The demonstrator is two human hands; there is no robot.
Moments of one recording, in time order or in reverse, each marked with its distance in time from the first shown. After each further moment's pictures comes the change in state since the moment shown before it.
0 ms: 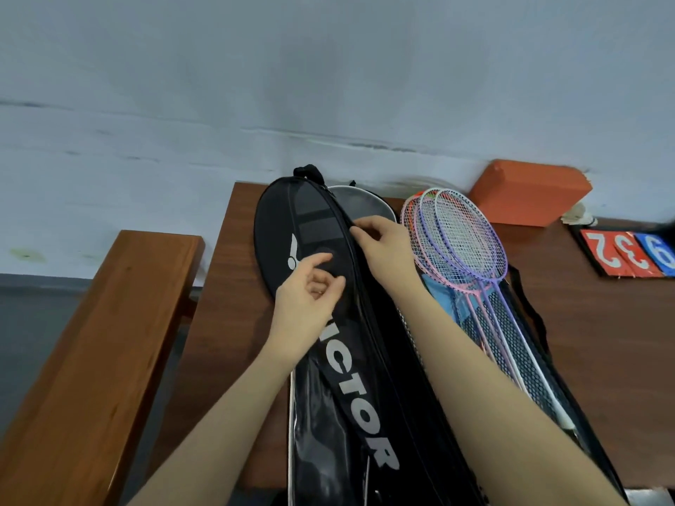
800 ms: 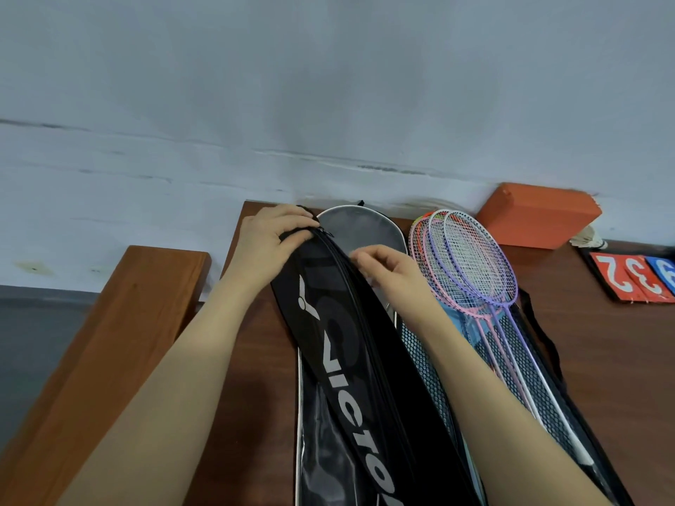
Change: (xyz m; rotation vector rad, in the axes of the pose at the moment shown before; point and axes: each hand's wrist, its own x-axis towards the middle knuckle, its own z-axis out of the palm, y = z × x) left_hand 0.111 0.019 -0.067 0.462 -0.043 0.546; right_hand -0.012 -0.018 -0.009 0.300 -0.264 0.111
